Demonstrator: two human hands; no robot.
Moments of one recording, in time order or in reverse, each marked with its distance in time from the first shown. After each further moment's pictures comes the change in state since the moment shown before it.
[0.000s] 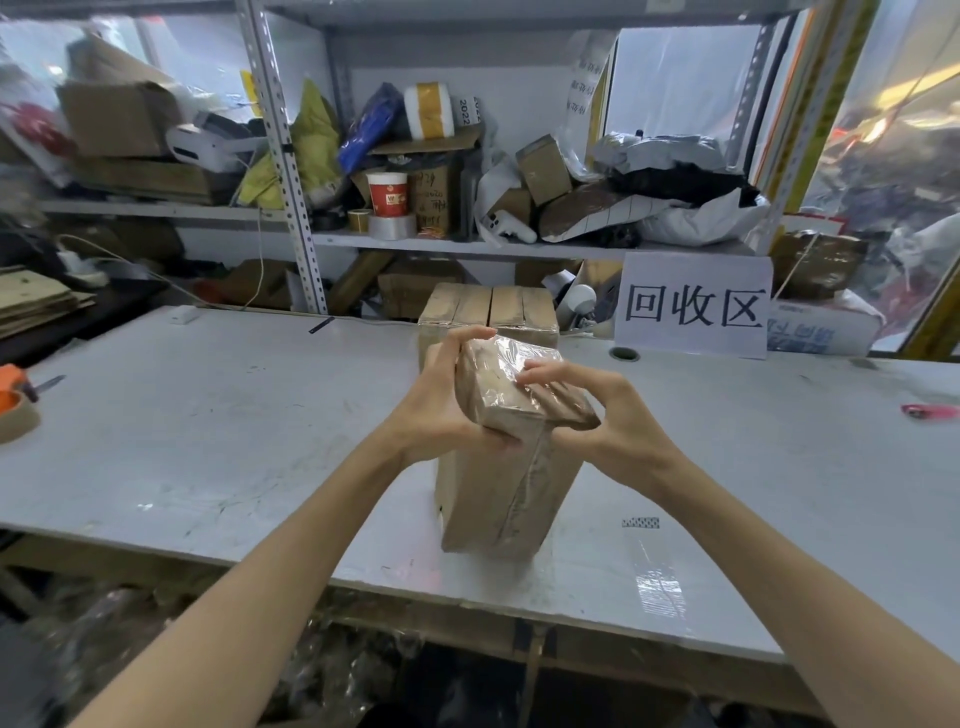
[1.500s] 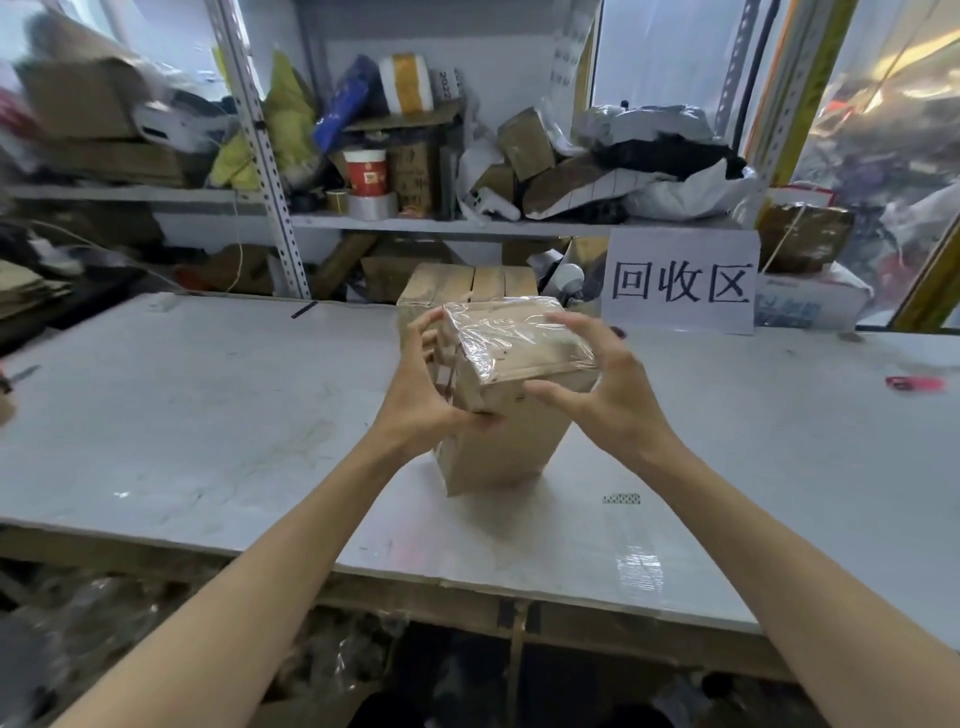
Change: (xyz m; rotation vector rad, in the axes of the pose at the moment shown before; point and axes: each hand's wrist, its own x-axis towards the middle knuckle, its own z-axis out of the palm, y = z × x) left_hand 0.001 -0.021 0.028 -0.082 0.213 -0.030; right_hand 0.002 0.035 -0.008 -0.130 0.293 -0.052
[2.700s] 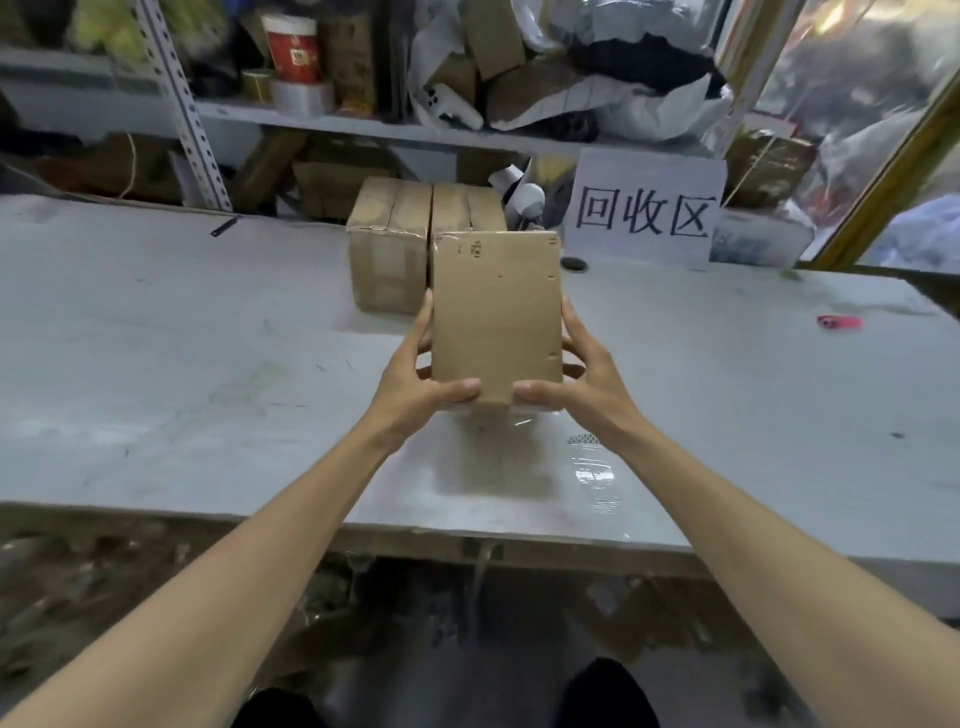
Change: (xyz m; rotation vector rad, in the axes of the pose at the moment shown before) left_hand -0.010 -0.047 0.026 -0.193 -0.104 -0.306; right_hand -0.023 0.056 0.013 0.188 -0.153 0.445
